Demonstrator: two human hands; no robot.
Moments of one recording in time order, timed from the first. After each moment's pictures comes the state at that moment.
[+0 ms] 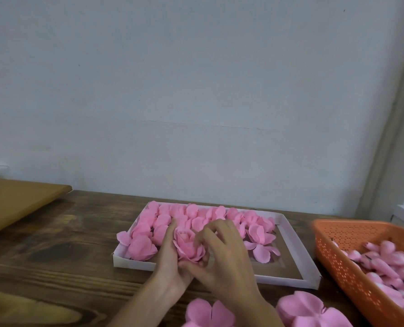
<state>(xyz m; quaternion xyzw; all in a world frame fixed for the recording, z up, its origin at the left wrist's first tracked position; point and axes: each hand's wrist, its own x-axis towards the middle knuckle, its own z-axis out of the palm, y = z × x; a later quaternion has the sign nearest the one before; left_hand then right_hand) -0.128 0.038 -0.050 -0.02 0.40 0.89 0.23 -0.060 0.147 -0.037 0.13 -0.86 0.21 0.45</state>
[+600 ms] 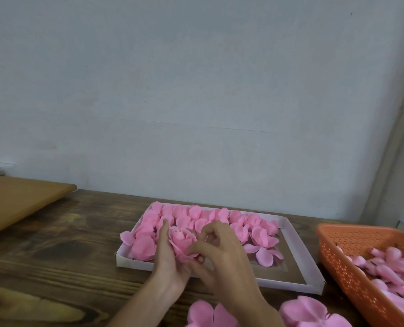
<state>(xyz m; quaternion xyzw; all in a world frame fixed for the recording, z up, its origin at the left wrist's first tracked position) -0.144 0.033 -0.060 -0.03 0.36 0.91 0.21 -0.061 0.145 -0.035 0.16 -0.87 0.17 0.43</state>
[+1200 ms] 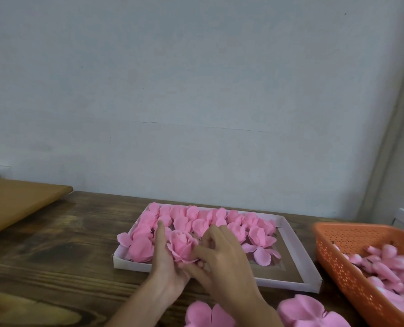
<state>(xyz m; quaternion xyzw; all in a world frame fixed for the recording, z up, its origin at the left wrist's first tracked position) -0.133 0.032 -0.050 -0.03 0.38 0.90 0.21 -0.060 0.148 -0.038 0.14 -0.89 0.11 0.42</state>
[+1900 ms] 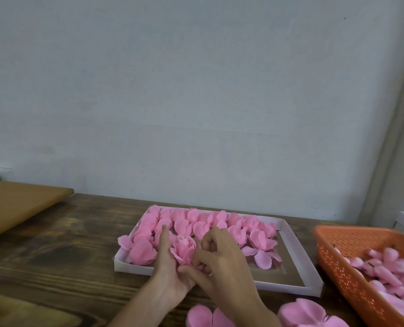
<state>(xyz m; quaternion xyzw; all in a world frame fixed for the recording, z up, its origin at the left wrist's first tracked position) -0.122 0.028 -0.043 -0.07 0.40 0.88 0.27 -0.060 0.149 -0.038 0.15 -0.89 0.16 0.41</state>
